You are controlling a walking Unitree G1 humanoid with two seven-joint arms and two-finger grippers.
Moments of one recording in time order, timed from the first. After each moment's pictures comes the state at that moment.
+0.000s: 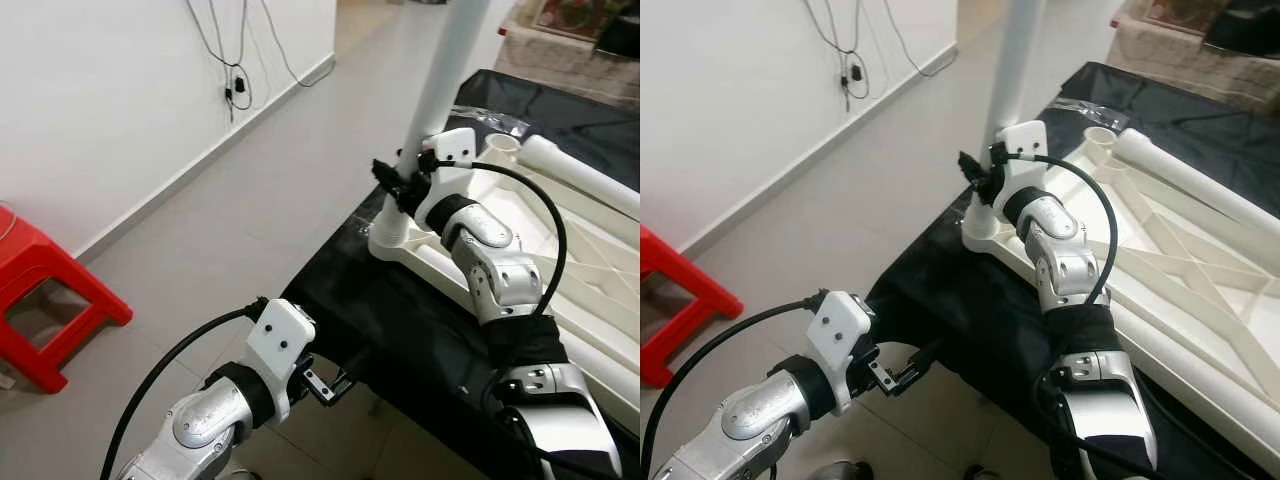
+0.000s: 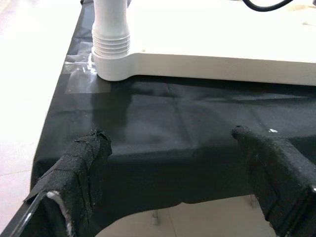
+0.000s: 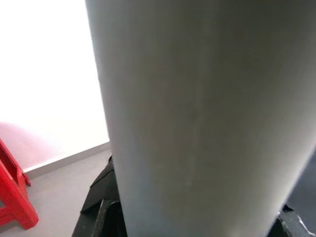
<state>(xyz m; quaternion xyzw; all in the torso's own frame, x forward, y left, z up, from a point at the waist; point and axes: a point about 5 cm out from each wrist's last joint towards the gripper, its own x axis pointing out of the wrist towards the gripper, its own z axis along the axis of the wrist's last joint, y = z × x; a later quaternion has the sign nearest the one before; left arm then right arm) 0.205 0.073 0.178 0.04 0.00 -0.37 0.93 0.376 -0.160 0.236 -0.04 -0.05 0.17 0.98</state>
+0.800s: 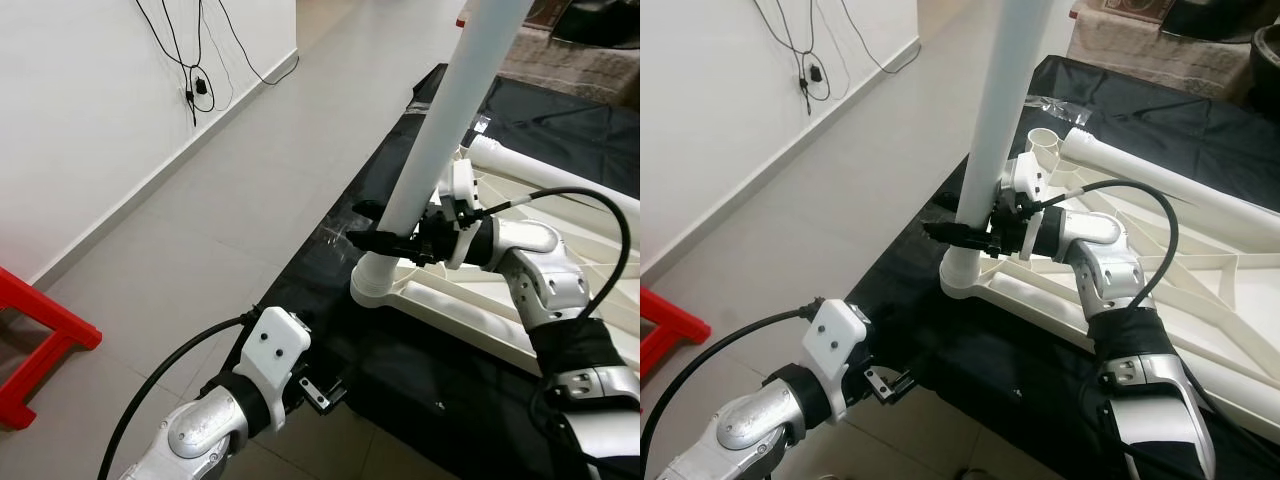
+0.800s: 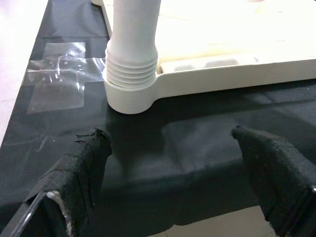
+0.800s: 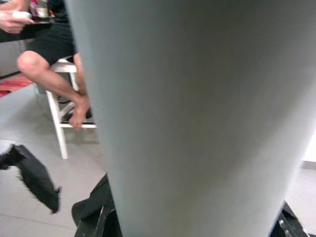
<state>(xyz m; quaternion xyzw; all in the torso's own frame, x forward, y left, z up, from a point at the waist) 0.199 0.078 0.171 0.05 0.01 -0.37 0.93 0.343 -0.163 0.231 -0.09 -0.05 0.58 0.81</state>
